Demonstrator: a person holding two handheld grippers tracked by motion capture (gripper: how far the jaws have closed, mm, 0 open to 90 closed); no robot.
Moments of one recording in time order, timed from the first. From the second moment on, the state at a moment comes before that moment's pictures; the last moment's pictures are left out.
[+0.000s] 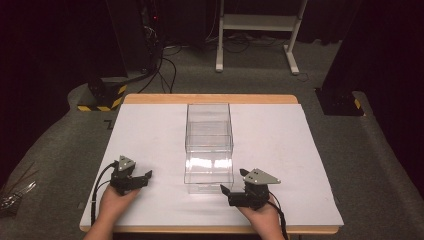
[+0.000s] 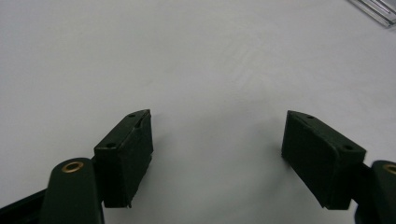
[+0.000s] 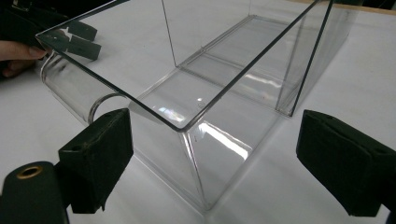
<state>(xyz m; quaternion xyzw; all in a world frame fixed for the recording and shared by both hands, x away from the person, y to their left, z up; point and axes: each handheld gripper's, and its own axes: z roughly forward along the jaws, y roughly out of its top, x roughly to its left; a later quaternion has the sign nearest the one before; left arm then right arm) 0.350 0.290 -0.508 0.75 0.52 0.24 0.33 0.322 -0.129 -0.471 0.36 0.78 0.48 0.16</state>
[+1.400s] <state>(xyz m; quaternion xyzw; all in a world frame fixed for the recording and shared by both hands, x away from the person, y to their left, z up) 0.350 0.291 -0.508 0.75 0.52 0.24 0.33 0.343 -0.123 -0.475 0.36 0.78 0.48 0.16</state>
